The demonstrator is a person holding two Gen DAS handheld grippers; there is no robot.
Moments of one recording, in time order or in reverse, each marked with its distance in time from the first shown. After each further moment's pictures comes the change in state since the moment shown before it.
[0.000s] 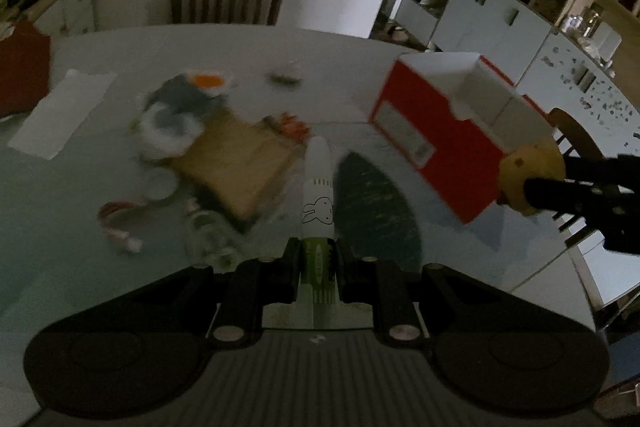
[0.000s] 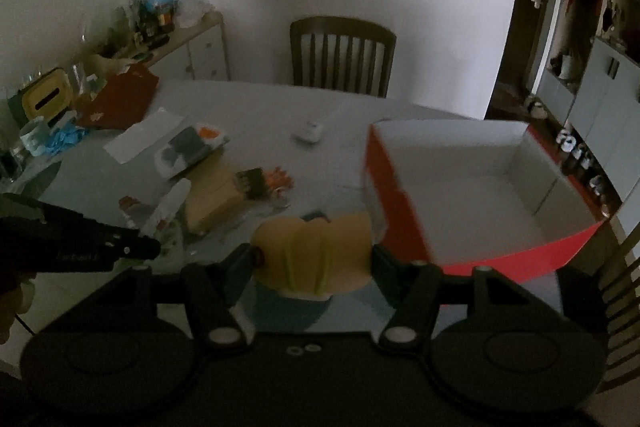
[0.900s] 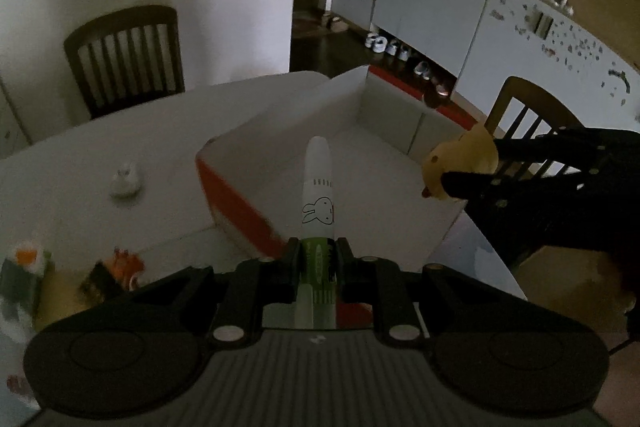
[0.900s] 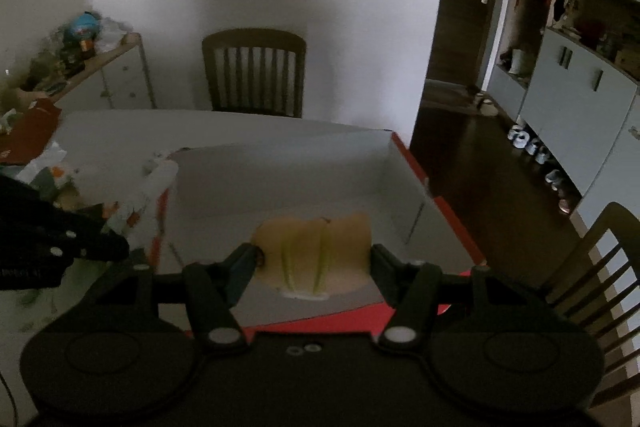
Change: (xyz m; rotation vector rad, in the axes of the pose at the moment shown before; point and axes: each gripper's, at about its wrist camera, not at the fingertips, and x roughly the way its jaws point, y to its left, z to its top) left arm 0.087 -0.193 0.107 0.257 0.010 -0.023; right arm 0.036 -0.182 0.019 0.061 -0.028 -0.120
